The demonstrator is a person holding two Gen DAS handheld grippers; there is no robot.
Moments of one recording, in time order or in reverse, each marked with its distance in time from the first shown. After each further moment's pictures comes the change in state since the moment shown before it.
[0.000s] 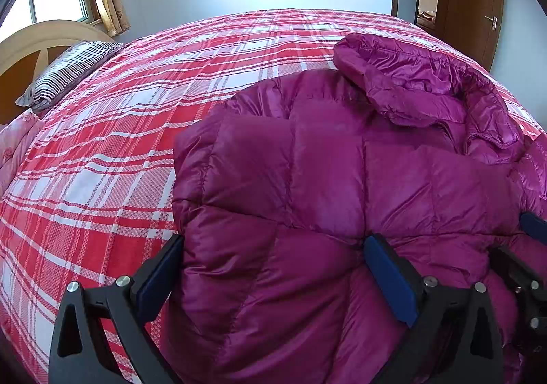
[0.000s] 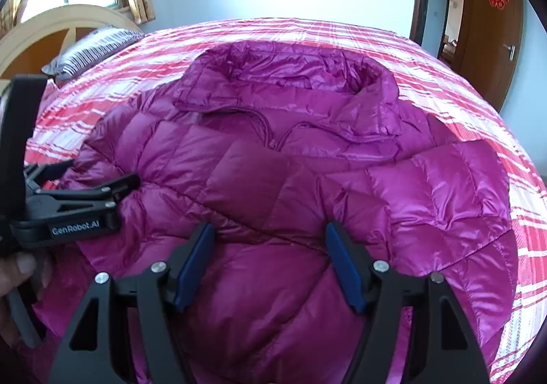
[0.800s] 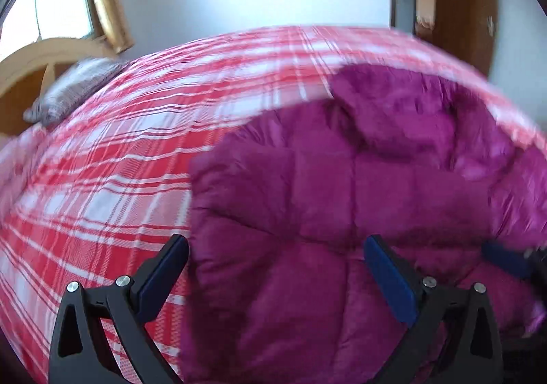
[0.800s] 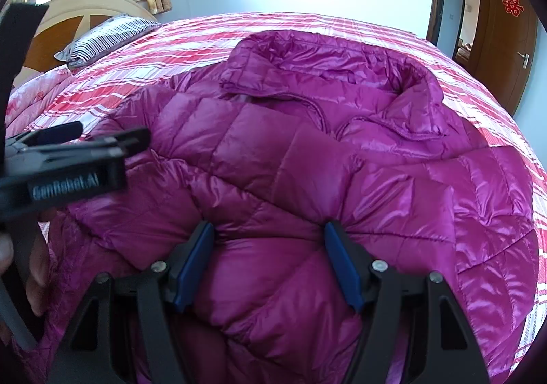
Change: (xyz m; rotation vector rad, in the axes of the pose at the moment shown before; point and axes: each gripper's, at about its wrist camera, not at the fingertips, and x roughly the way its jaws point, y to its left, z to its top) left arm -0.019 -0.014 0.005 0.063 -0.045 0.064; right arm 0.005 0.039 -0.008 -0.029 0.008 0.056
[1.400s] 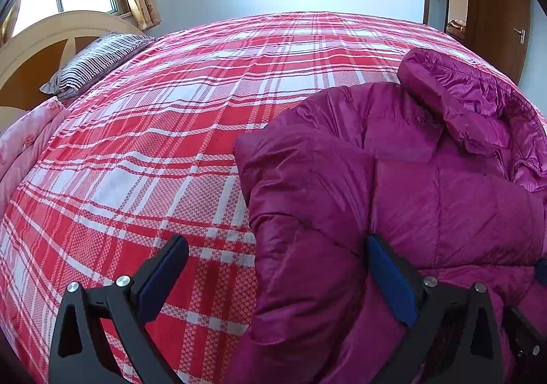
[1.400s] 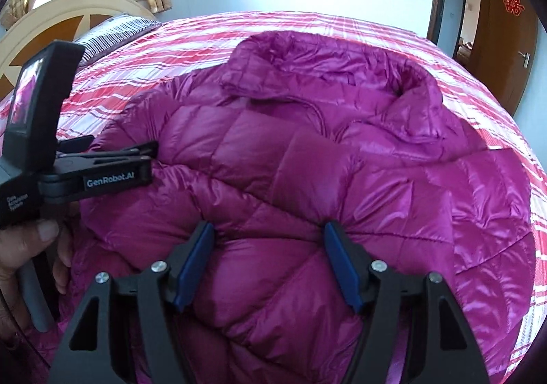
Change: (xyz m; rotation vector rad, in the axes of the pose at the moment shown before) left arm 0.033 0.044 -0.001 -0.125 0.038 0.051; right arm 0.000 -0.003 0.003 0.001 0.009 0.006
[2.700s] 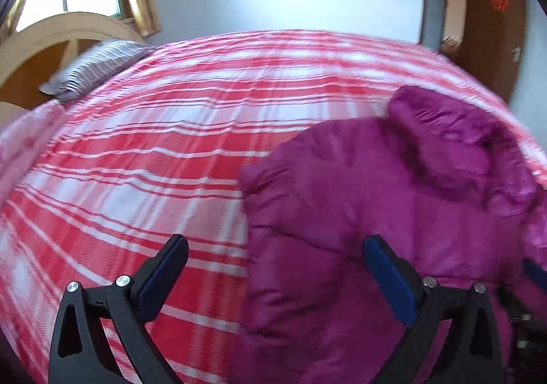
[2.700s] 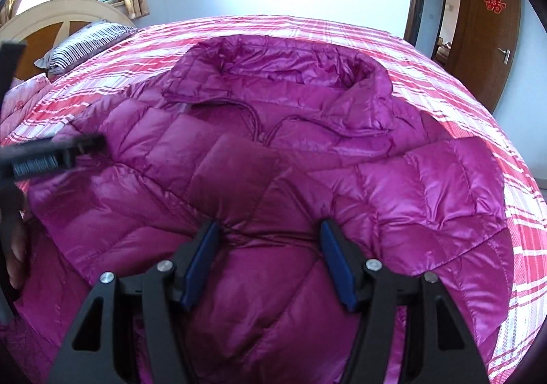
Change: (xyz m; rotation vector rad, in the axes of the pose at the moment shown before) left arm -0.020 0.008 0.010 -0.026 -0.042 -0.020; right arm -0.007 -0.038 -0.002 0.022 -0.022 -0.095
